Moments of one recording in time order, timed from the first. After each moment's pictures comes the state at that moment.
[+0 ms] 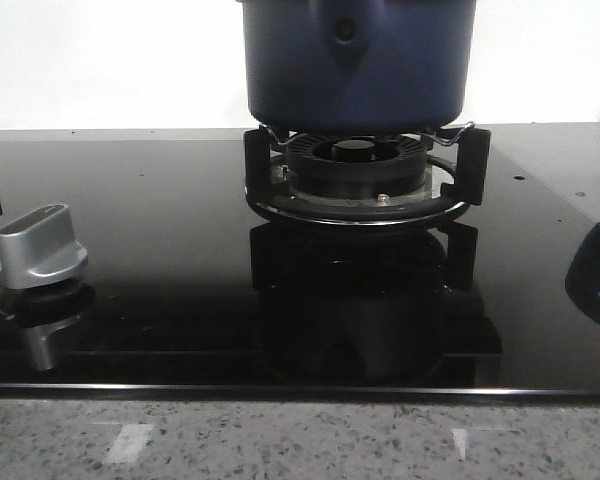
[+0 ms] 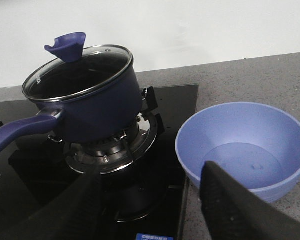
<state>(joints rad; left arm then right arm) -0.30 0.99 -0.98 -1.29 0.74 1.26 -0.09 0.18 -0.64 0.42 0.78 -0.16</state>
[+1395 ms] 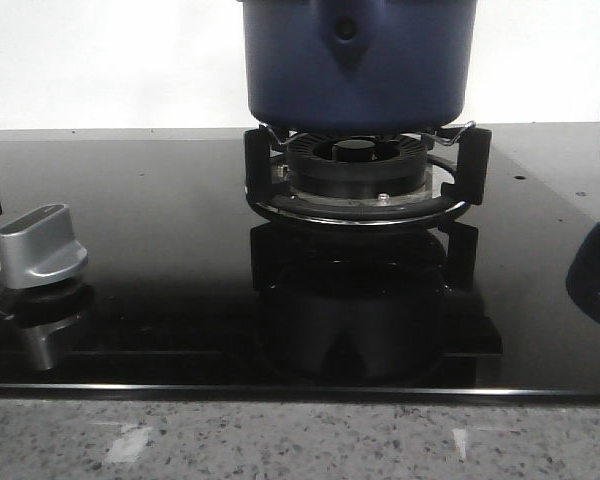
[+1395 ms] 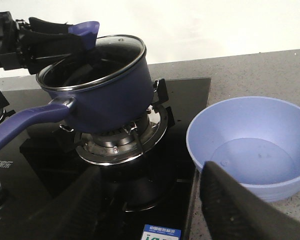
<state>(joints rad) -0.46 1.71 -1.34 -1.72 0.60 1.78 -0.05 0.18 -0.64 0.41 0.80 -0.16</state>
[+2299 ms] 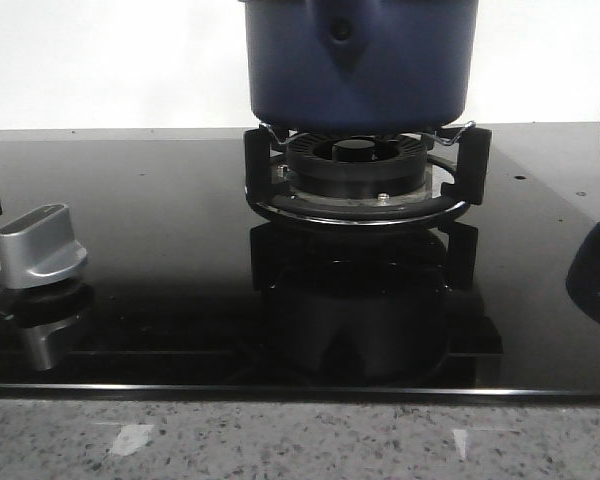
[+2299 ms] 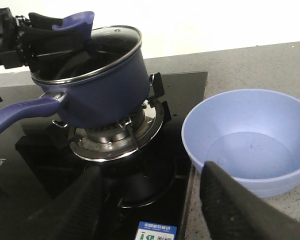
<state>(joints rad) -0.48 1.75 -1.35 -1.79 0.62 1.88 -0.05 0.18 -0.61 0.41 0.78 -0.17</state>
